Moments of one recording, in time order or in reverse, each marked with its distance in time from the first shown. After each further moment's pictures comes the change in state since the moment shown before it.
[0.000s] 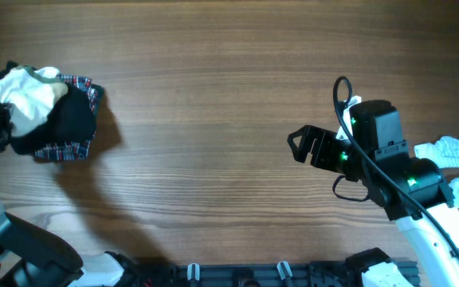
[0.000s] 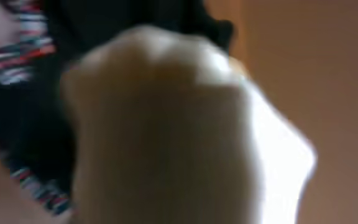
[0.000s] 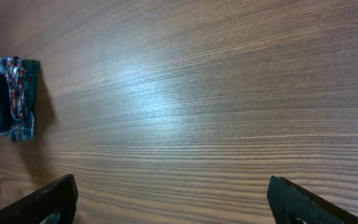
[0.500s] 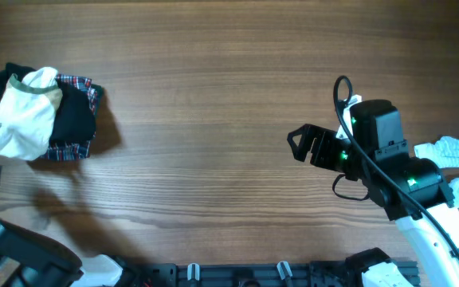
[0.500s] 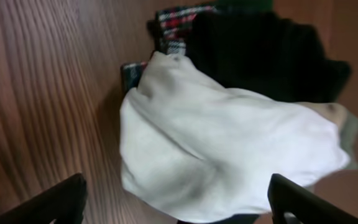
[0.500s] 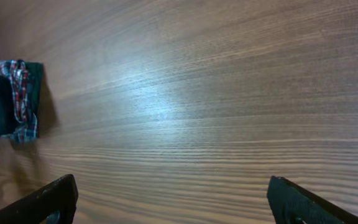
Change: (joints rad) left arm 0.115 -0.014 -0.001 -0.177 -0.175 0.096; right arm 0.000 0.000 0.000 0.018 0.000 0.000
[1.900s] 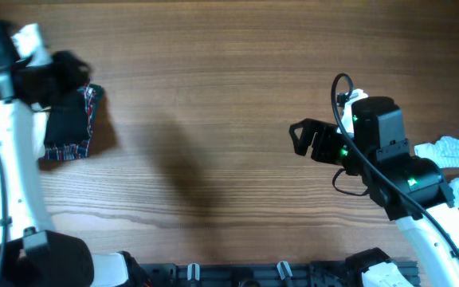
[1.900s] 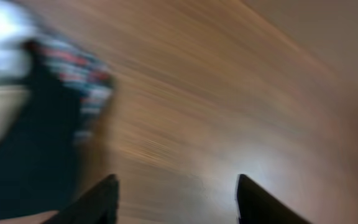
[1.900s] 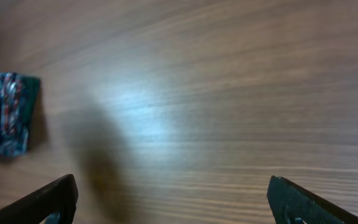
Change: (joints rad) left arm -0.618 -0.011 0.264 -0.160 -0.013 0.384; right arm 0.000 0.000 0.004 0.059 0.061 -0.050
